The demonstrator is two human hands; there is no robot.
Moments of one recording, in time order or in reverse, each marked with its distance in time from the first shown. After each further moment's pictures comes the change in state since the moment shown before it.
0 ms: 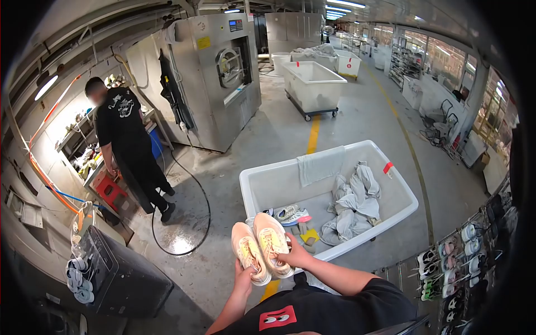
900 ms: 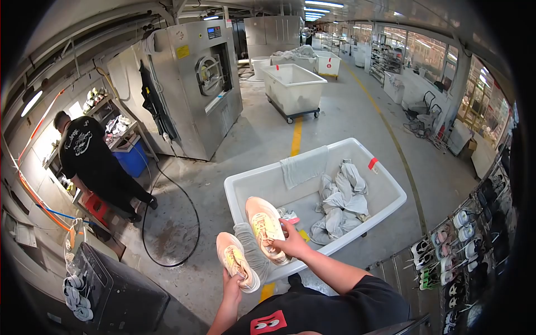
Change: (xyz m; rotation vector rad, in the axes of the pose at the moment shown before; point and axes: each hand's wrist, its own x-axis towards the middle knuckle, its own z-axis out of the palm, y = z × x) left_hand -0.006 0.003 -0.006 -0.023 -0.024 0.039; right_hand -0.011 -0.065 -0.039 0.040 0.221 -0.164
